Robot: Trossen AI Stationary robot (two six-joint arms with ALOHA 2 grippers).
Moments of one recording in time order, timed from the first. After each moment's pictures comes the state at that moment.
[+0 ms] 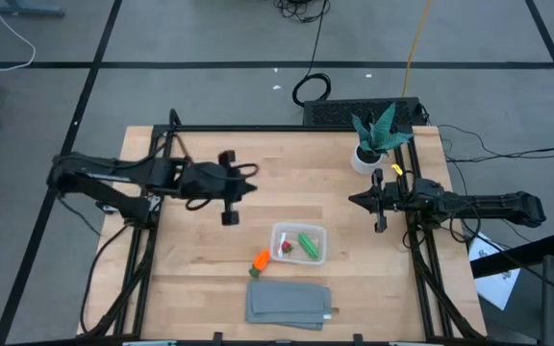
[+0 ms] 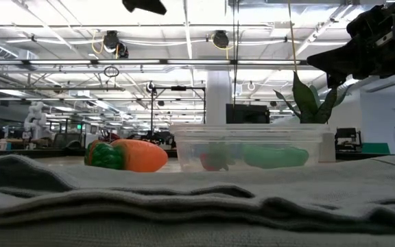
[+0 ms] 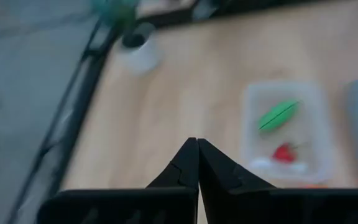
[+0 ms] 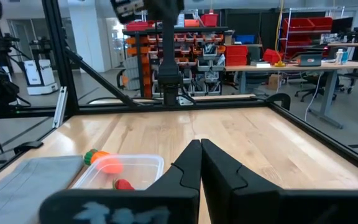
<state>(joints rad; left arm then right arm) -0.09 1.28 1.24 -0.58 -0.26 0.10 -0.09 0.29 0.02 0.31 -0.05 0.04</state>
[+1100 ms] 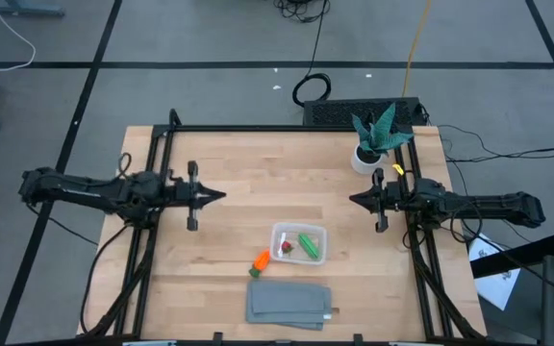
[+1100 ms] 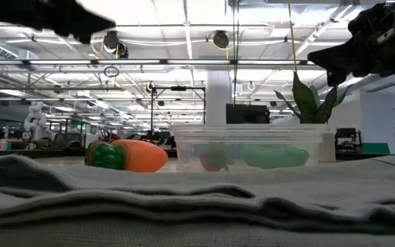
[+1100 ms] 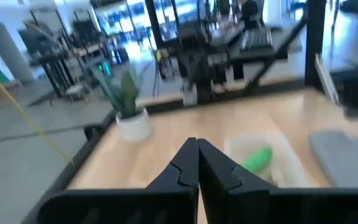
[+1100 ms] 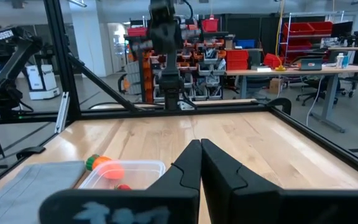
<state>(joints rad) -0.08 0.62 0.38 0.15 -0.13 0.20 -0.09 0.27 0.02 0.31 -0.06 0.04</state>
